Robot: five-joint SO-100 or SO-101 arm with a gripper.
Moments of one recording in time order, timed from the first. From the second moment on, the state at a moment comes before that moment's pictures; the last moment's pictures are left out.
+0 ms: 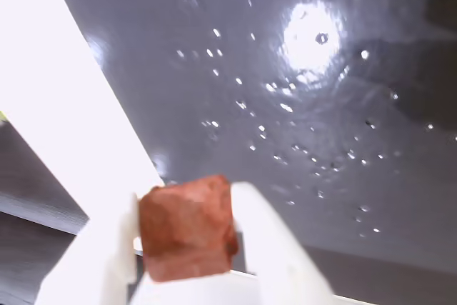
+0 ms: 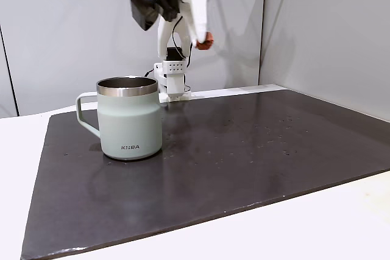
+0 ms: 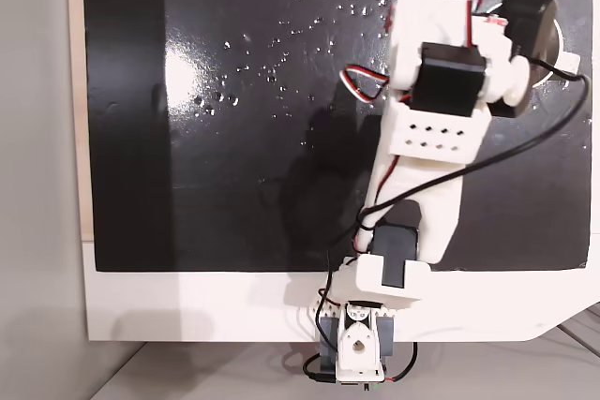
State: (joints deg) arm 10.7 73.8 28.8 102.7 0.4
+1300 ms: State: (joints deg) arm 33.3 59.9 17.8 102.7 -7.6
